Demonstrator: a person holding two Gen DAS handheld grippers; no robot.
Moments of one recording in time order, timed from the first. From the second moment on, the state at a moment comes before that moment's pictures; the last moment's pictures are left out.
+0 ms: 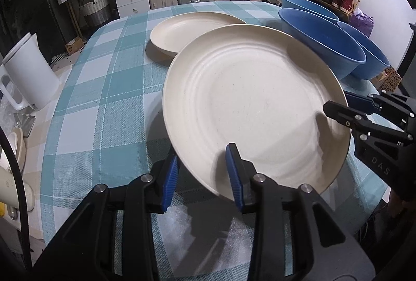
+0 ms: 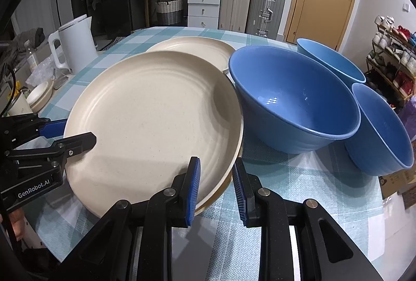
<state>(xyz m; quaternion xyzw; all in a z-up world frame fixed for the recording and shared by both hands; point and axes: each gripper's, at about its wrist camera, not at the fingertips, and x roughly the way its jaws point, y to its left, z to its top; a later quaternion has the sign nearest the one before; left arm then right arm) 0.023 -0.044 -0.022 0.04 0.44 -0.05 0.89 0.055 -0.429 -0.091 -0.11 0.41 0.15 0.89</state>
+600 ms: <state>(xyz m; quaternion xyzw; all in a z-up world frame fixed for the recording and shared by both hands) 0.028 -0.048 -0.034 0.05 0.45 -0.04 0.89 0.059 -0.428 -0.096 -0.12 0.41 0.14 0.89</state>
